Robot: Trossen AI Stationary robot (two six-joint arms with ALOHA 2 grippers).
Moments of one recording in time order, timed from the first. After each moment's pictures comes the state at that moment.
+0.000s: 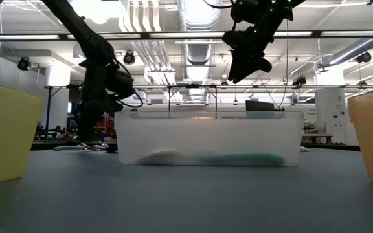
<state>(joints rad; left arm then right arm) 0.82 1.71 1.05 -0.99 -0.01 0.13 -0.51 1.50 1.34 -0.72 0.00 0.24</state>
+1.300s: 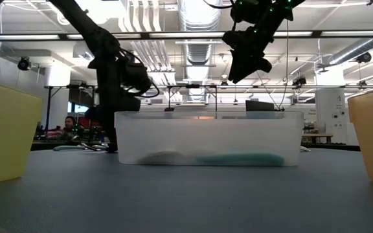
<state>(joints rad) 0.65 1.71 1.03 -0.74 0.09 -0.23 -0.51 1.50 1.34 -0.72 0.00 0.23</state>
